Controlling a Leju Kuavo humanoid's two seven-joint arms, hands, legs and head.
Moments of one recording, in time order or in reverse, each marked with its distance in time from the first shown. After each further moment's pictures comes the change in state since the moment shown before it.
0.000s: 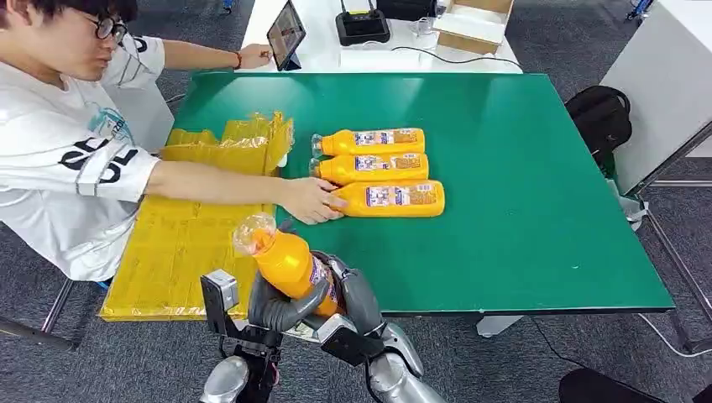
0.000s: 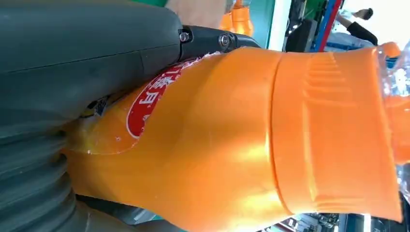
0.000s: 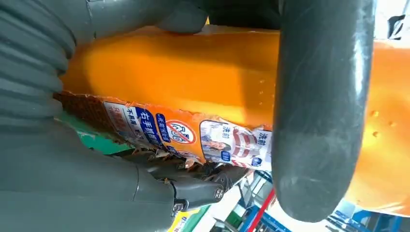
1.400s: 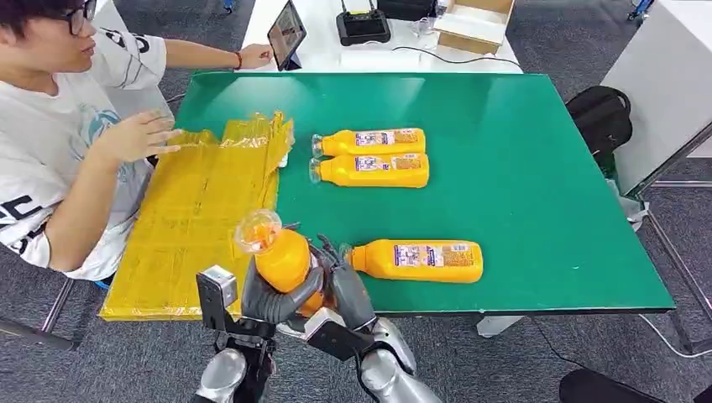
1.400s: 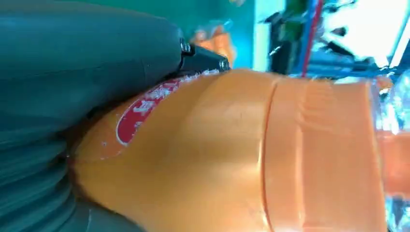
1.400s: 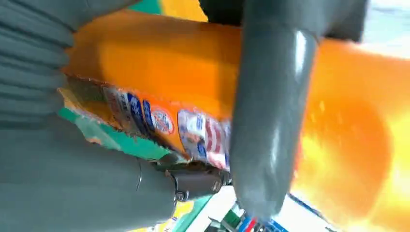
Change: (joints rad) left arm -0.031 0.007 0.034 -0.032 -0.101 0.138 -0.044; right arm -0.010 0.013 0.032 -0.068 -0.010 -0.043 0.077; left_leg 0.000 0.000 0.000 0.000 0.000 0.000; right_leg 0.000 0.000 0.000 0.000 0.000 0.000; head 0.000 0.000
